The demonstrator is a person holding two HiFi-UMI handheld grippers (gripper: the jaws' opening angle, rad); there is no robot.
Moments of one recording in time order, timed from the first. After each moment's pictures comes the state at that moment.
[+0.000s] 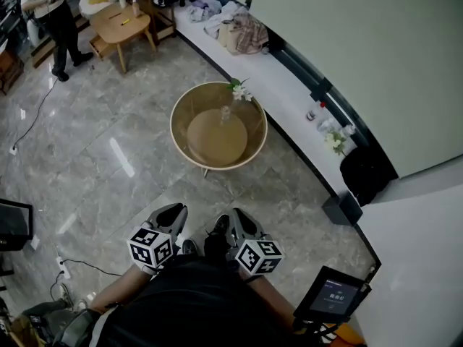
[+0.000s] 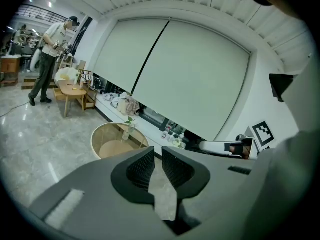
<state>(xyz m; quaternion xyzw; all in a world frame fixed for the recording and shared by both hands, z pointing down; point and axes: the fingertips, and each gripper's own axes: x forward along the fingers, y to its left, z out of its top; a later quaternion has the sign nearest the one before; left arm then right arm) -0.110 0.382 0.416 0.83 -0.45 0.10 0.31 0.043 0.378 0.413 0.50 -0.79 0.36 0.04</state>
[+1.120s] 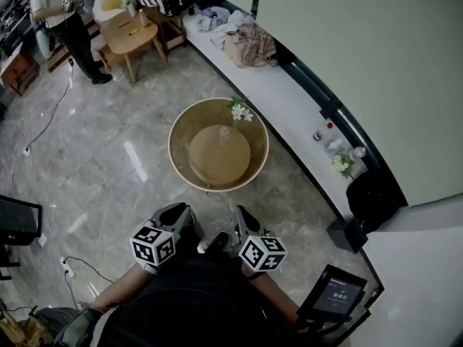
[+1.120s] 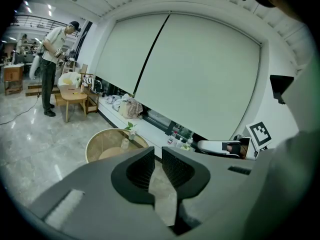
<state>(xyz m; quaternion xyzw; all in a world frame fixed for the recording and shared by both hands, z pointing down) -0.028 0.257 0.406 0.81 -0.49 0.12 0.31 0.124 0.236 0.416 0.46 -0.80 0.38 0.01</state>
